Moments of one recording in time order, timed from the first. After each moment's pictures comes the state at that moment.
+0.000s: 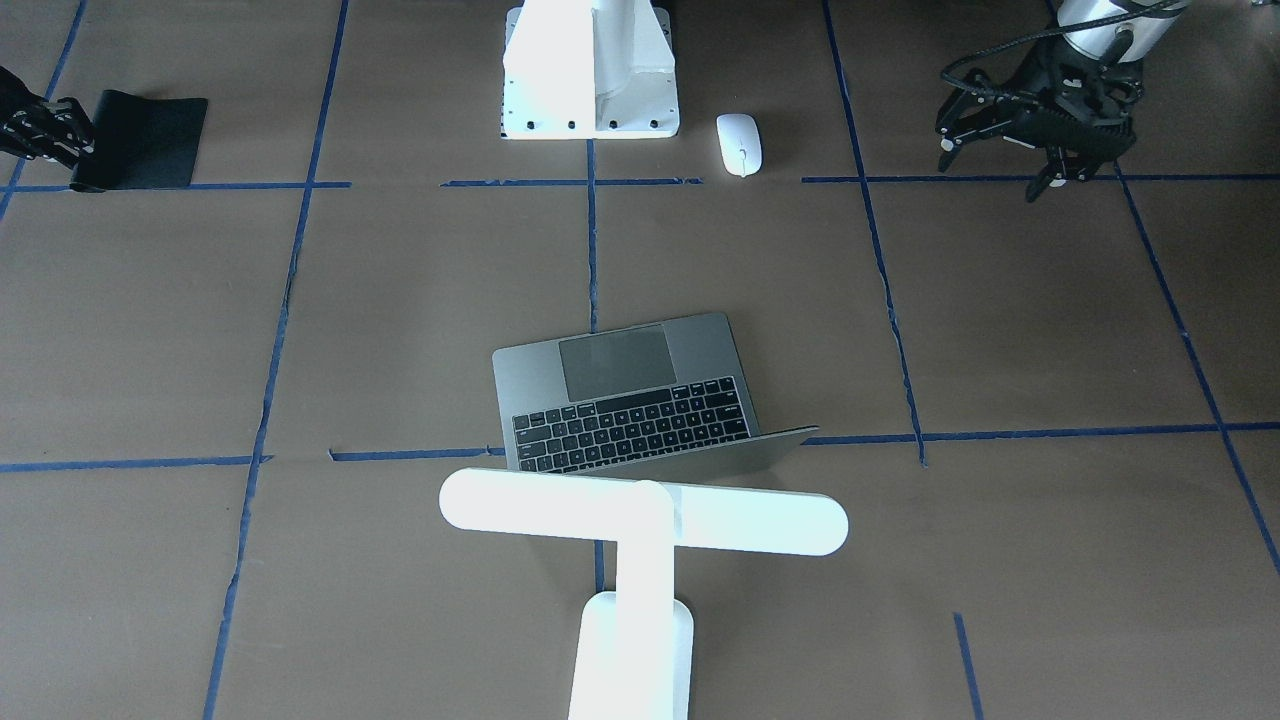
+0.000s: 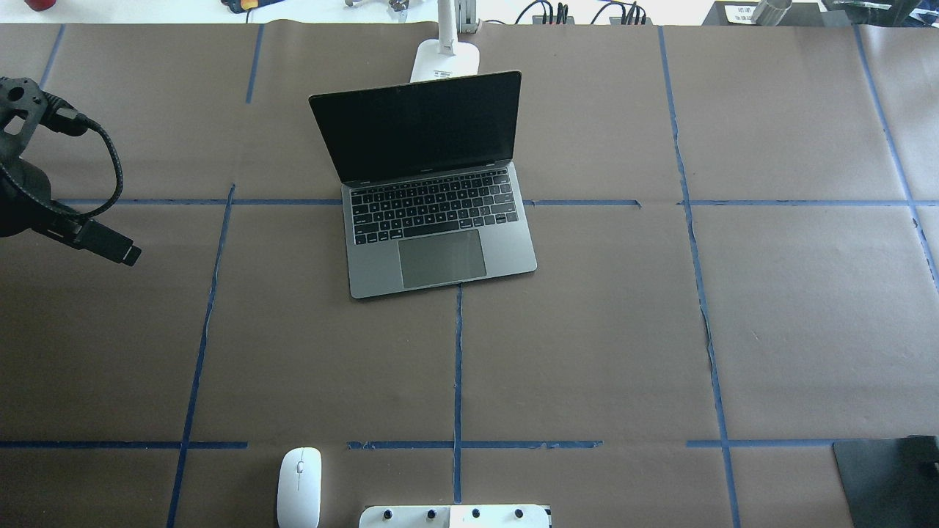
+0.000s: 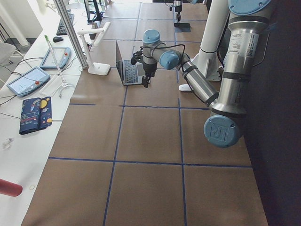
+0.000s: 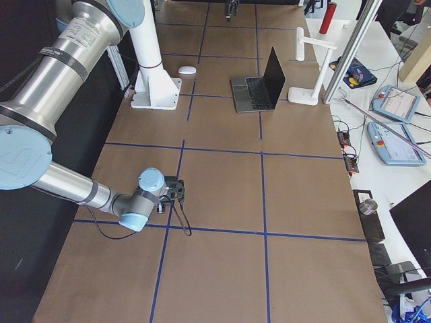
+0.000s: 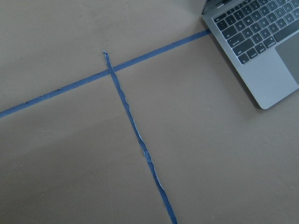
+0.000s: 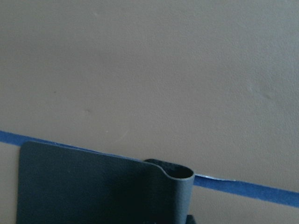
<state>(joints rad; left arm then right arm) -0.95 -1.68 -2.24 -1.44 -2.19 -0.47 0.53 -2.20 1.59 -0.08 2.06 1.12</state>
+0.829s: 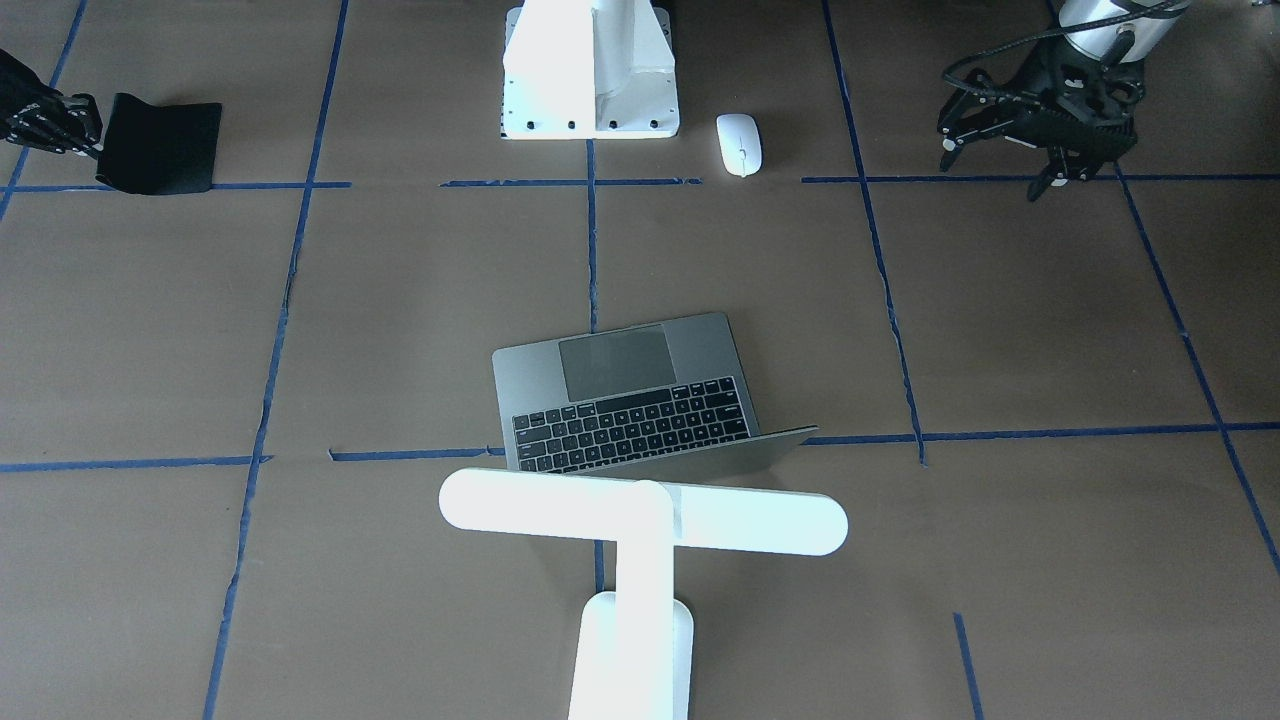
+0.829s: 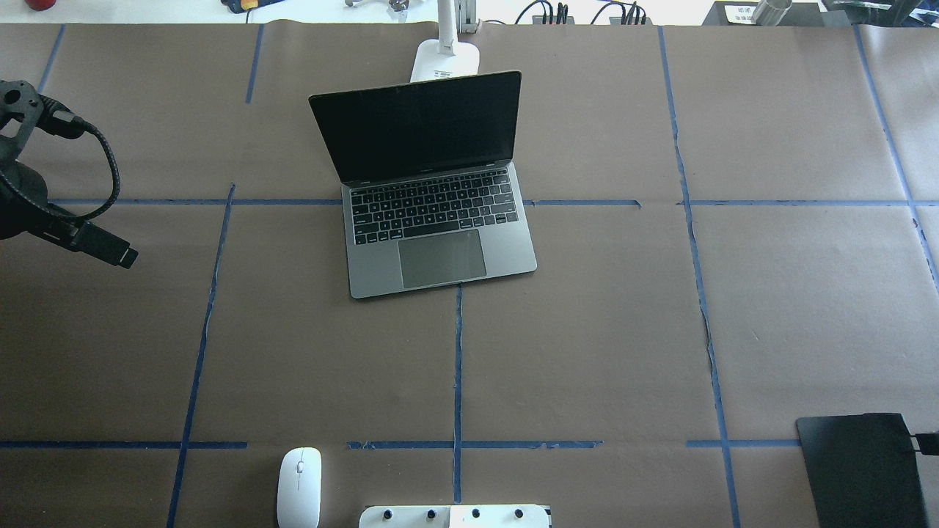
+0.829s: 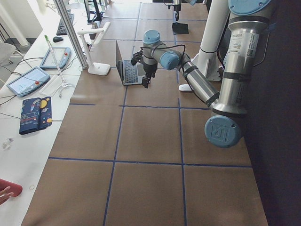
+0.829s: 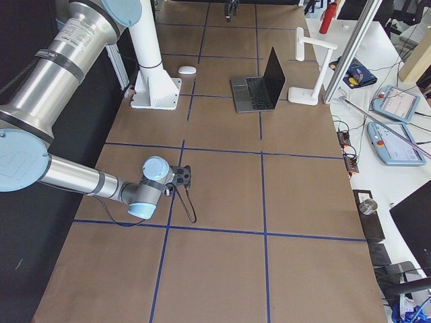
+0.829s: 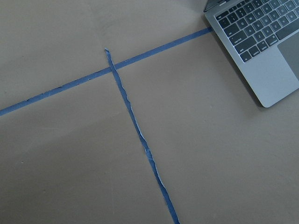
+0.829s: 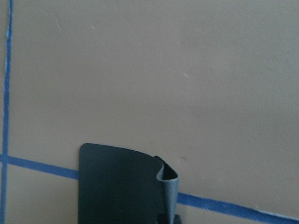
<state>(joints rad) -0.95 -1.68 -2.24 -1.44 -2.19 -0.47 0.65 -2.13 1.69 -0.06 2.13 1.23</state>
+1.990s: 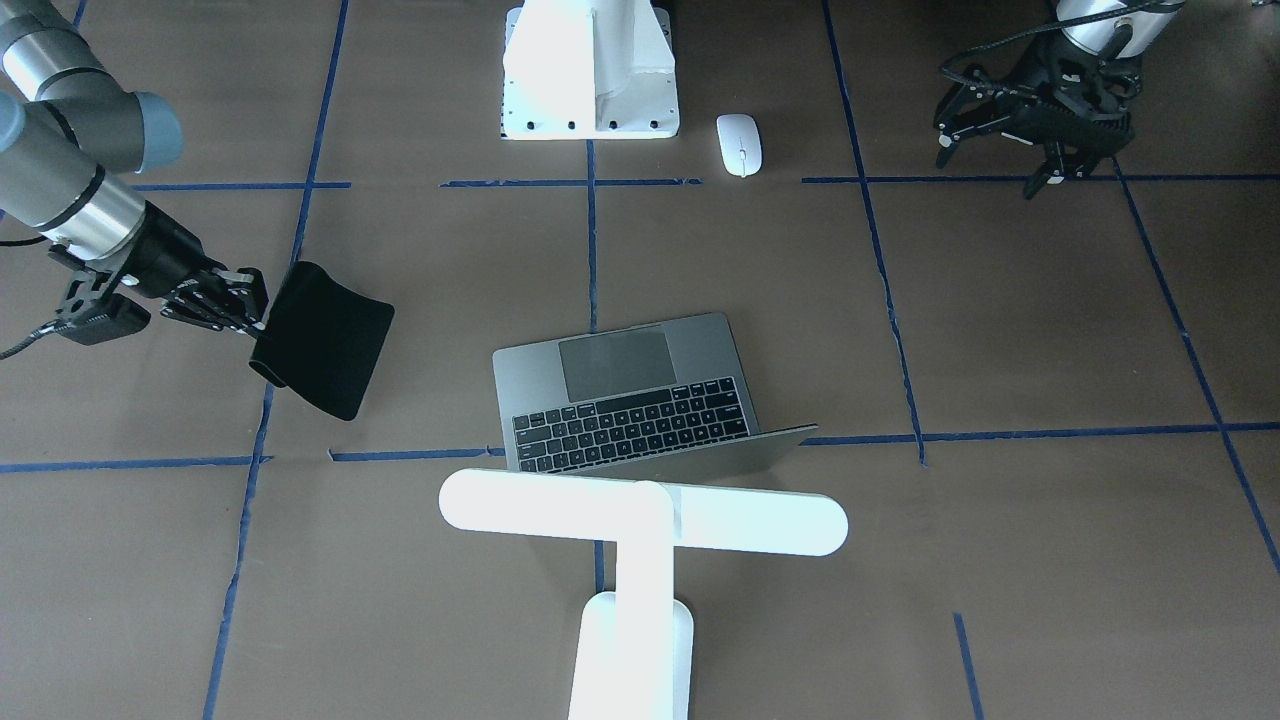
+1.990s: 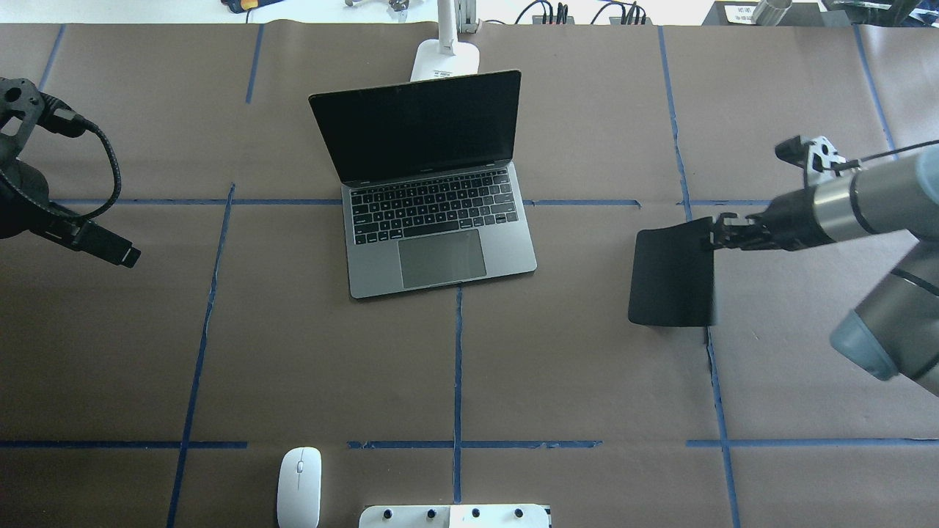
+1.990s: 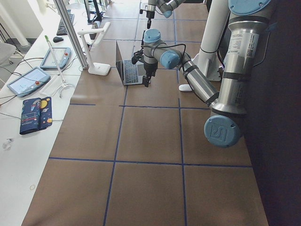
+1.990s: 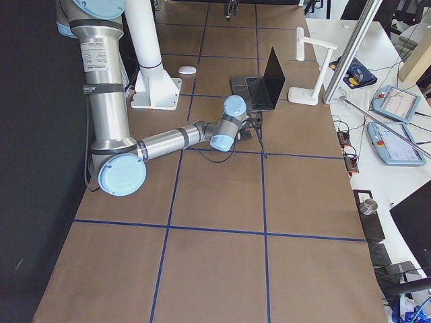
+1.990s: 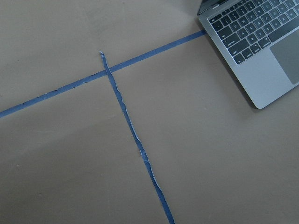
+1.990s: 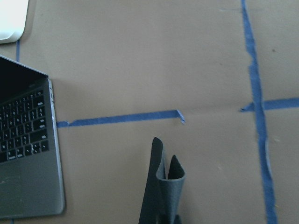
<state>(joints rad) -0.95 -1.68 -2.25 -1.44 -2.20 -0.47 0.88 -1.36 1.68 -0.82 2.20 1.24</state>
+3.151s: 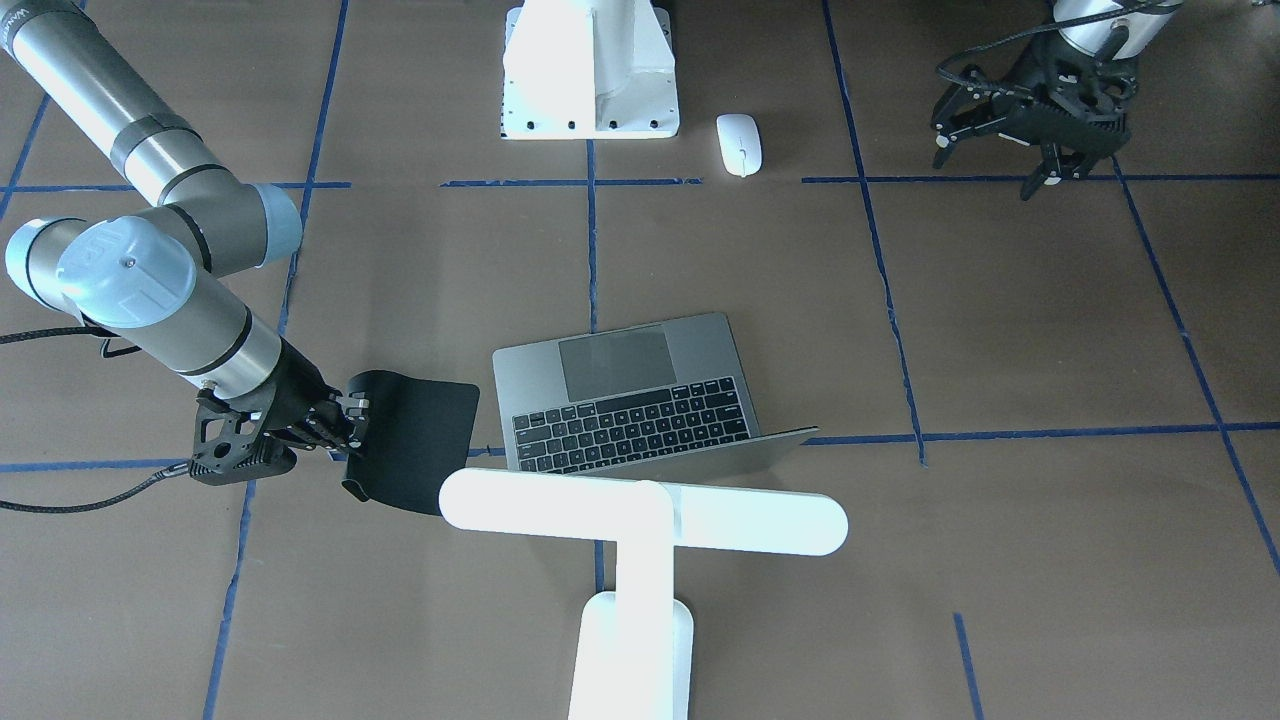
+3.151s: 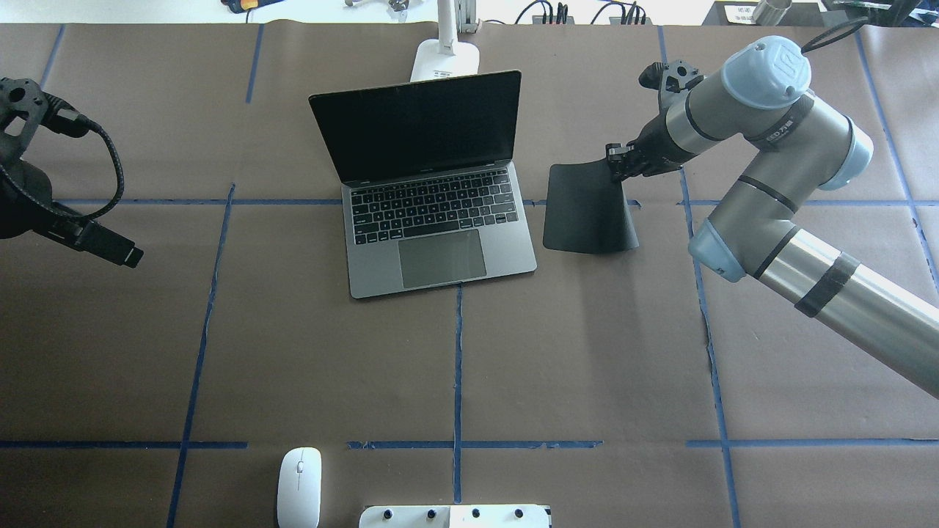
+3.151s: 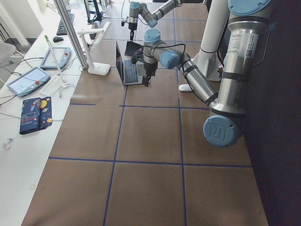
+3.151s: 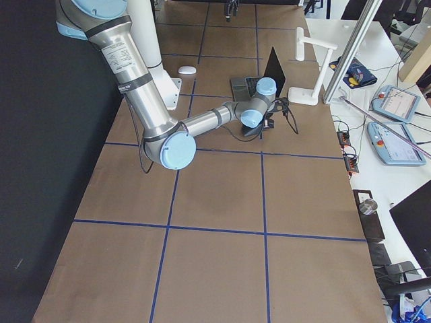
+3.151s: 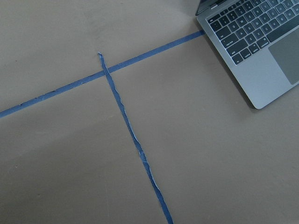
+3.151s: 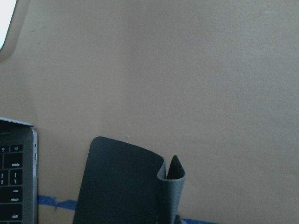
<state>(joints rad) -0.95 -1.69 -2.25 -1.44 -2.20 -0.47 0.86 -1.06 1.36 -0.97 2.14 1.00</state>
